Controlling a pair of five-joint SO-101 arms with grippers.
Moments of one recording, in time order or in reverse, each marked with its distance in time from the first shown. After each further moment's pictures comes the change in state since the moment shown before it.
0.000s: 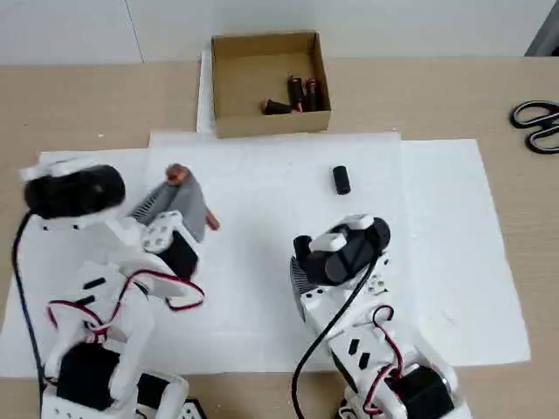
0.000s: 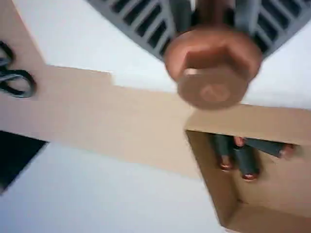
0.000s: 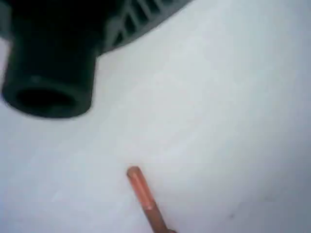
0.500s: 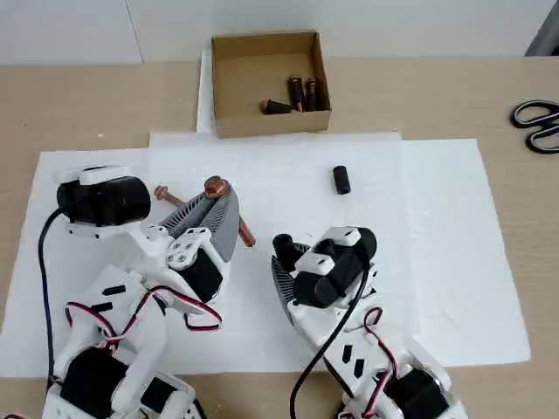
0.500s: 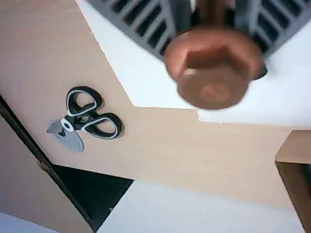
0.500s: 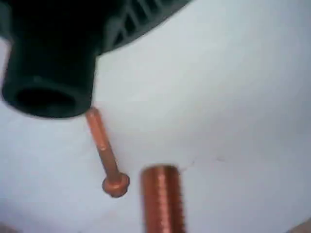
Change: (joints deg) left arm 10.3 -1.2 0.6 -0.5 2.3; right arm -4.8 -3.1 3.4 -8.1 3.6
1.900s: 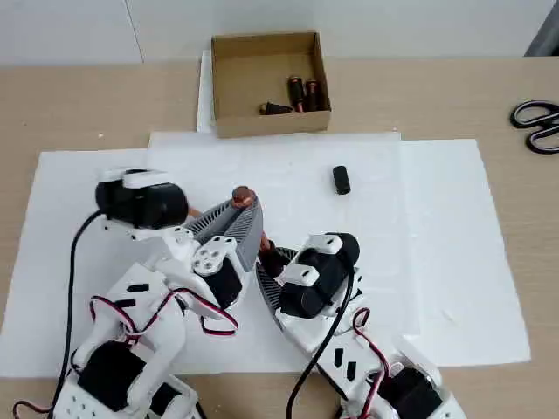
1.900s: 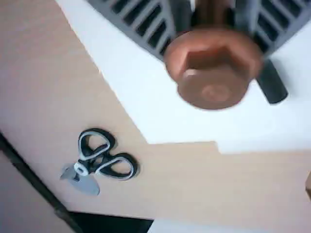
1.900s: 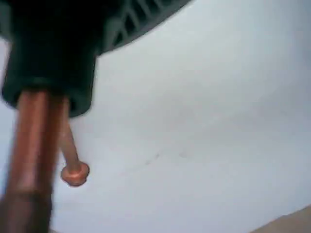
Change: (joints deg) left arm 5.5 -0.1 6.4 -4.6 -3.3; right arm -5.0 0.1 2.1 -3.8 0.7
